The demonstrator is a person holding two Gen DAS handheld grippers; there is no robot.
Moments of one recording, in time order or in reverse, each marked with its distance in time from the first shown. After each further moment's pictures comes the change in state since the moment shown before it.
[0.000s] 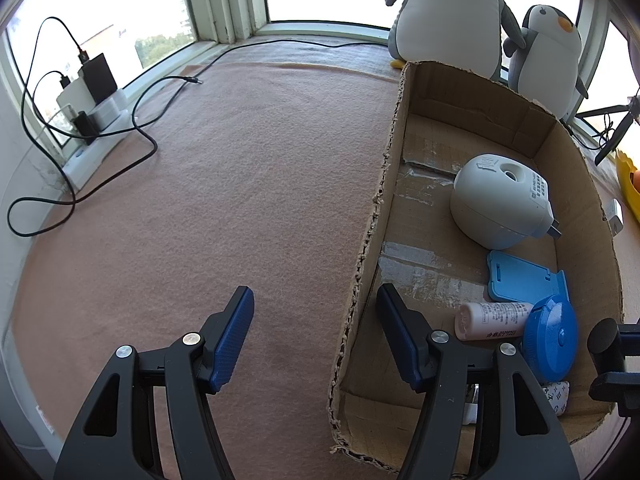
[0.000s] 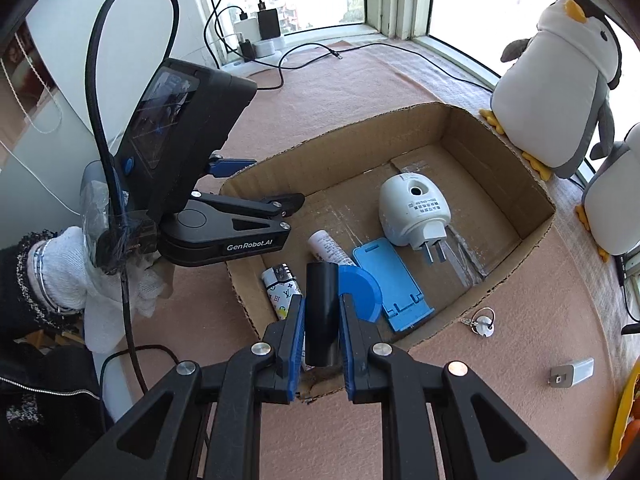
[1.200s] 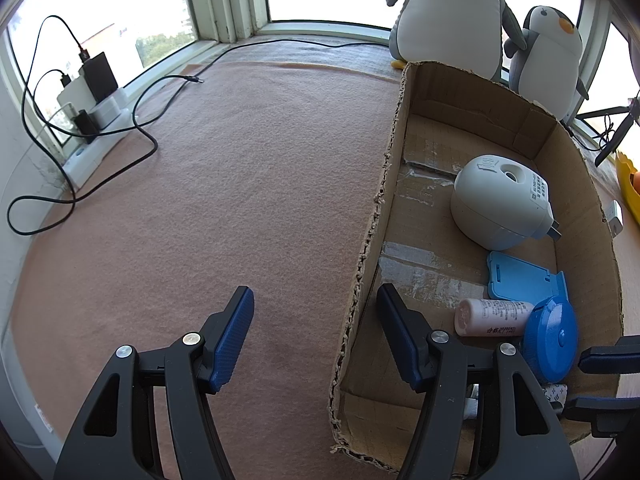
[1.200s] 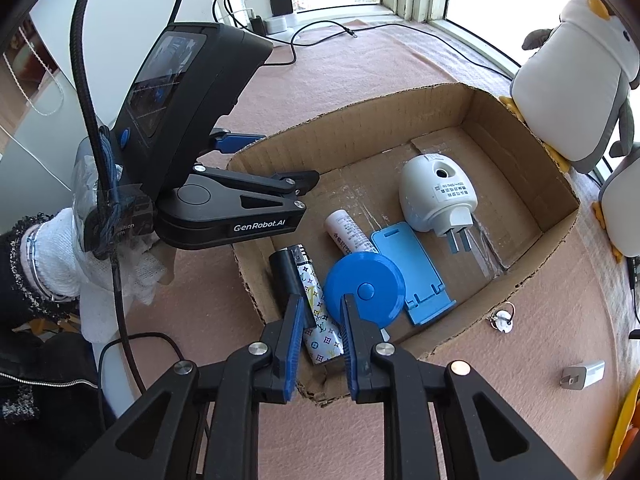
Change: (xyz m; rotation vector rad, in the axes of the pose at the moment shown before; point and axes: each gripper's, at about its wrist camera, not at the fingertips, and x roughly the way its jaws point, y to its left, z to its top) left arm 0.000 0.001 0.000 0.000 0.000 0.000; right arm 0.013 0.003 0.000 0.001 0.055 0.013
